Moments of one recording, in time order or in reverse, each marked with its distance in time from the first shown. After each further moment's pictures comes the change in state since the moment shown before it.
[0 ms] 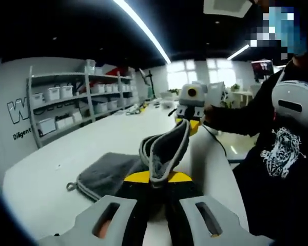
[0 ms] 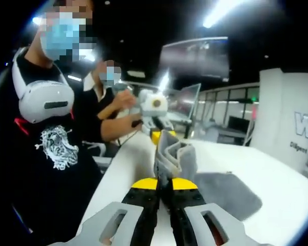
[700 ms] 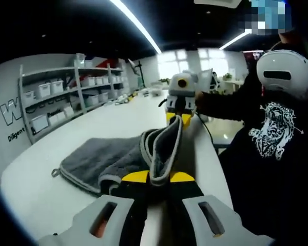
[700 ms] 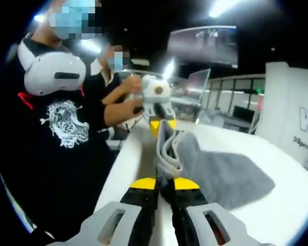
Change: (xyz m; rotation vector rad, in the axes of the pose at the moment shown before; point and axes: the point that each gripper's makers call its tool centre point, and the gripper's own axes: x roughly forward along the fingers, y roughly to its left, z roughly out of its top) left arm -0.004 -0.042 -0.043 0.027 0.091 -0.062; right arm 0.002 0.052 -0.044 -0.010 0.127 0.036
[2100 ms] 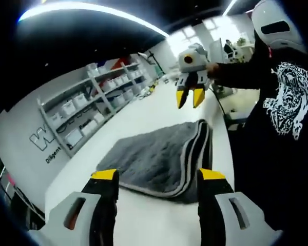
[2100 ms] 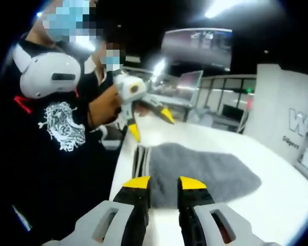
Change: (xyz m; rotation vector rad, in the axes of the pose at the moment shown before) left arm -0.031 -0.001 0.007 0.268 0.135 0.322; right arm -0.029 -0.010 0.021 -0.004 -0.011 -0.130
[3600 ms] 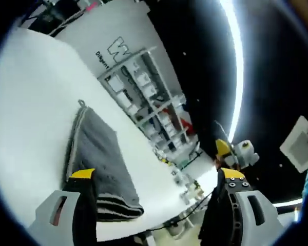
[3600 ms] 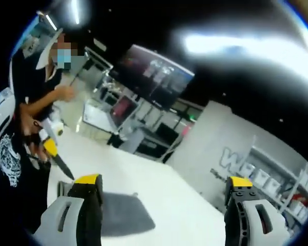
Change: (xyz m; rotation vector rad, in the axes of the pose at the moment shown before) left arm -0.004 -0.007 0.062 -1.582 -0.473 0.106; right arm -0.065 -0.113 0.206 -0.319 -0.027 -0.563
